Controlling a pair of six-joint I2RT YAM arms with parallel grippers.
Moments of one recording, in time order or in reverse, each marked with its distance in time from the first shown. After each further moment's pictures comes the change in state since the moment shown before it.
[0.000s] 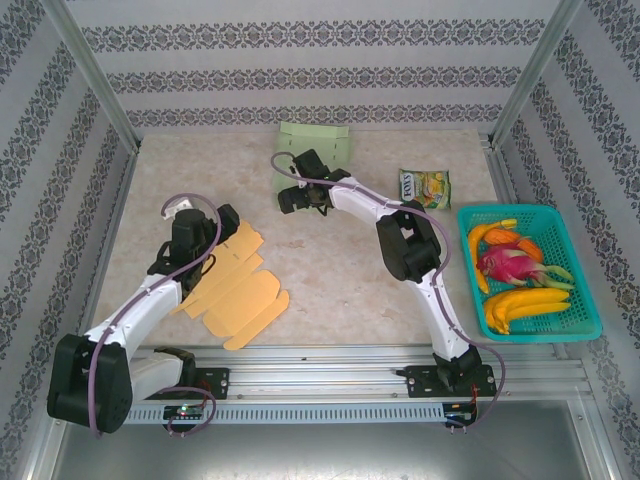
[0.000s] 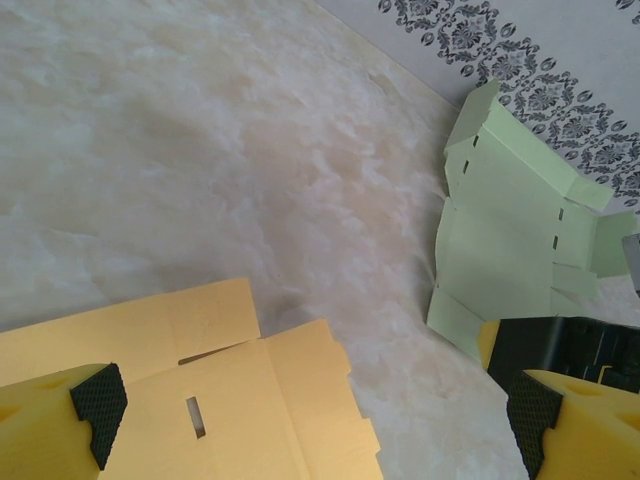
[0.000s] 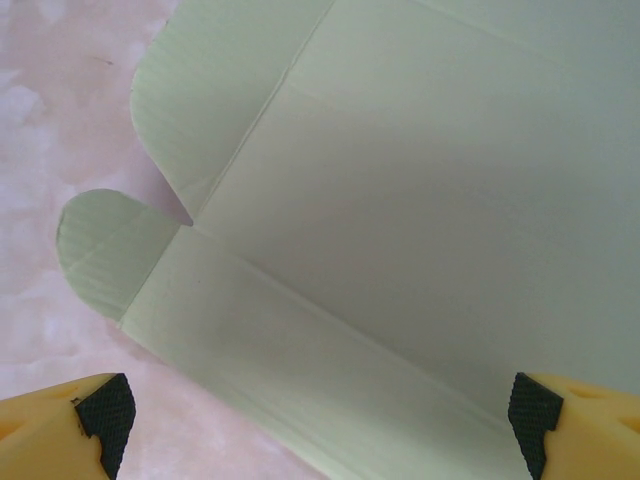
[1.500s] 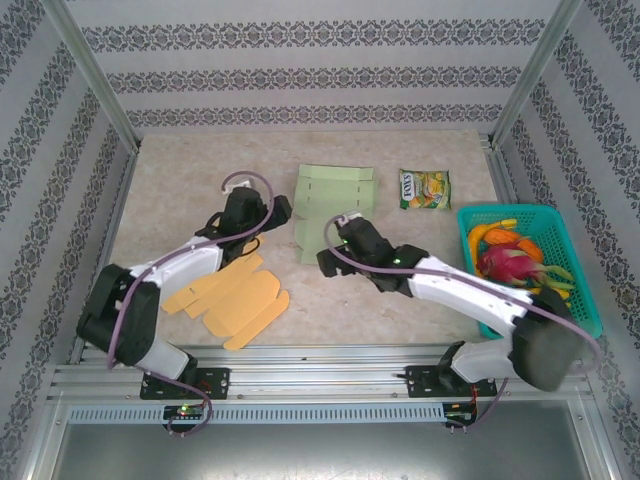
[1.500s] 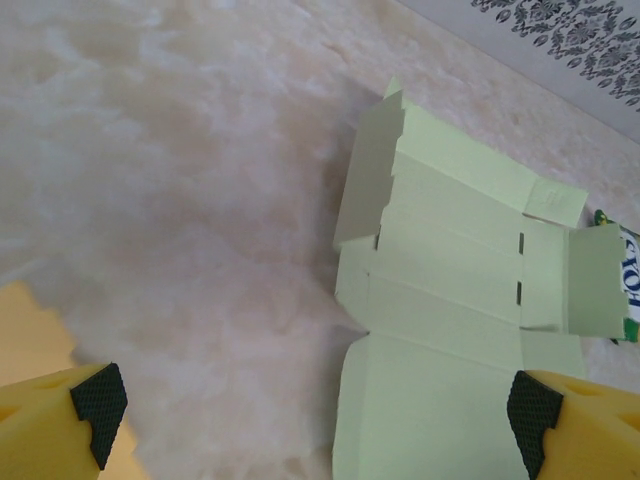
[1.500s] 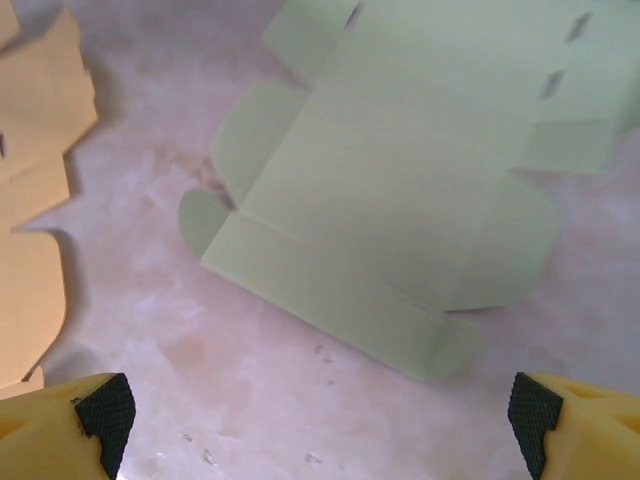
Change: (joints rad) left arm -0.246 0.430 0.344 -0.009 0.049 0.018; right arm 0.231 -1.136 -1.115 0.117 0.261 0.128
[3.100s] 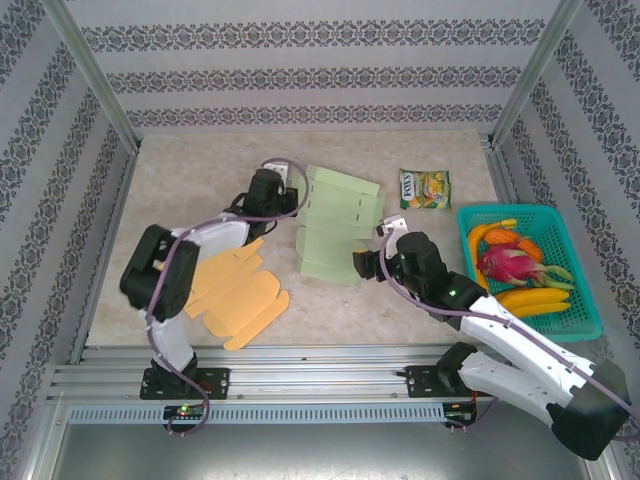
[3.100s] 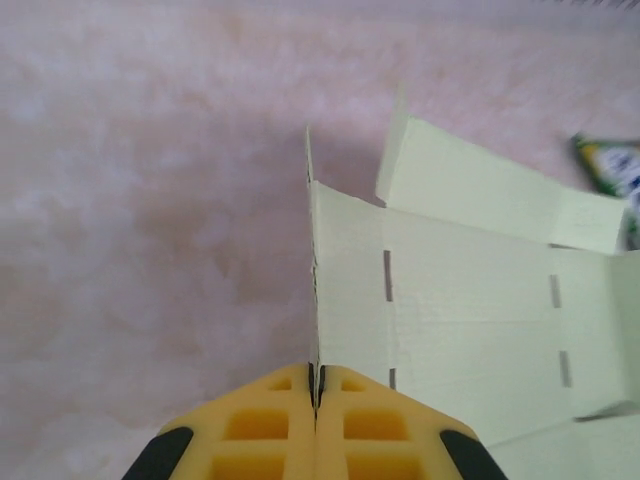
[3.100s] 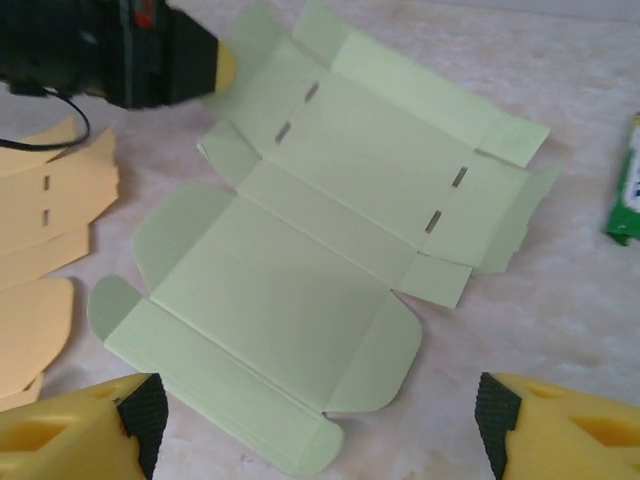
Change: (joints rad) left arm -0.008 0.227 0.140 0.220 0.108 0.385; right arm -0.143 -0.367 -0.240 0.139 -0.133 -0.166
